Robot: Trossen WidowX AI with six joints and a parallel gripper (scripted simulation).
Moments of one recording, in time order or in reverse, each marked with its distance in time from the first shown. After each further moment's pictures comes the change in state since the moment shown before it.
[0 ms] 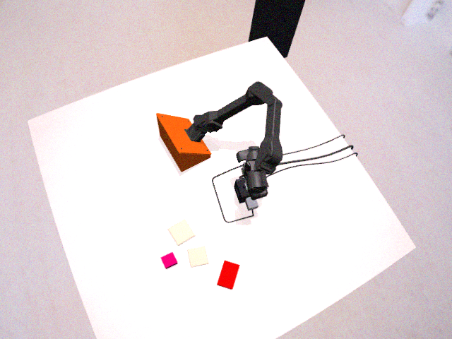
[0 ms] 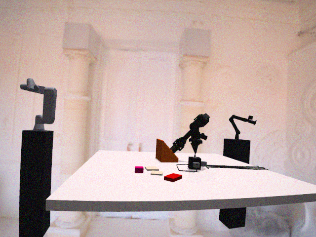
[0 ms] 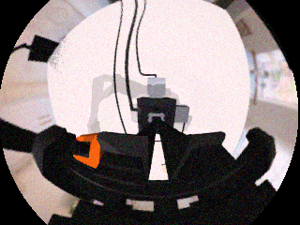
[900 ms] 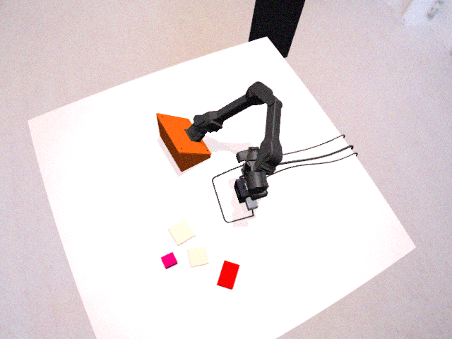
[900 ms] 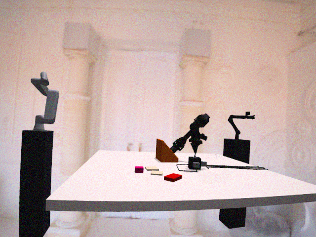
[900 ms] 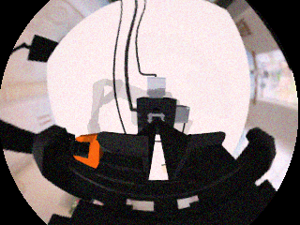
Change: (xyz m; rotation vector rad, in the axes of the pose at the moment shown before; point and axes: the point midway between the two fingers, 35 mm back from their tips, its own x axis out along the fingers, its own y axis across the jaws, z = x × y) arm 0.003 0.000 0.000 -0.001 0.001 -0.001
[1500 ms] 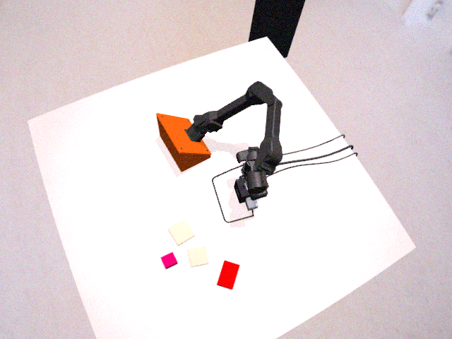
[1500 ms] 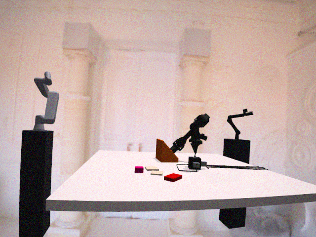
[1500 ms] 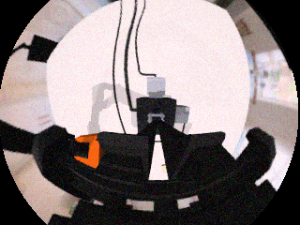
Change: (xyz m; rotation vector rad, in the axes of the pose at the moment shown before) arm 0.001 0.000 0.000 0.003 -0.001 -0.002
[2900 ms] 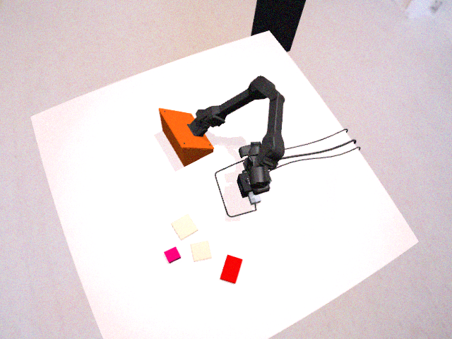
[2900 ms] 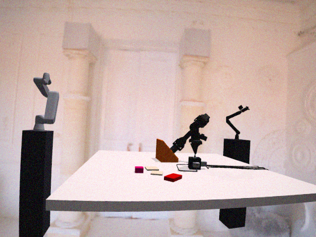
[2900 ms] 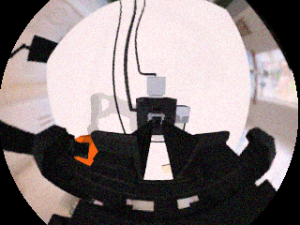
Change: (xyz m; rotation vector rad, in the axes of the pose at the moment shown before) arm 0.001 0.000 0.000 0.001 -0.001 -0.001
